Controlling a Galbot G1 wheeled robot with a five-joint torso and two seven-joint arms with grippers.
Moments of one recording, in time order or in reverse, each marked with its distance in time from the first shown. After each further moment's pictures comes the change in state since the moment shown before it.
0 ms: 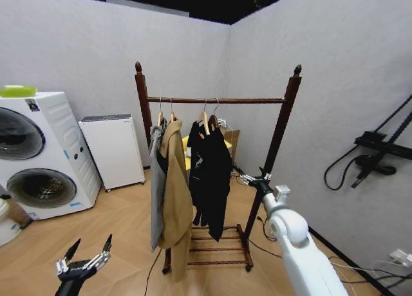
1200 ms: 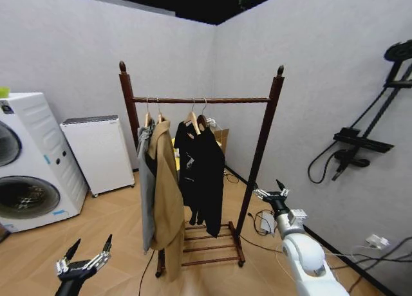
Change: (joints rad) left arm 0.000 0.000 0.000 0.000 0.000 0.000 0.000; right arm -0.092 0.019 0.073 -0.028 -0.051 0.148 -0.022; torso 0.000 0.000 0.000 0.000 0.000
